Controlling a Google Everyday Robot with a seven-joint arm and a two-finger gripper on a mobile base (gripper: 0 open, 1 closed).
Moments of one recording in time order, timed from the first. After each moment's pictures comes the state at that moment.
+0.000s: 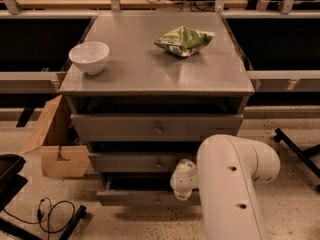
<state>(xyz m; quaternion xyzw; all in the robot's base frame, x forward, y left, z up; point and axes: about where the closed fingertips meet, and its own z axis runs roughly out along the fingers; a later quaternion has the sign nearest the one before) 0.588 -0.126 0.194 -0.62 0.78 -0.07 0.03</state>
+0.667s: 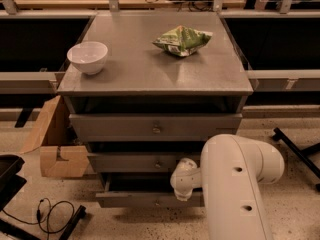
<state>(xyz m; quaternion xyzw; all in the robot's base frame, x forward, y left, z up) 0.580 -0.128 0.202 -0.62 0.79 -0.06 0.02</state>
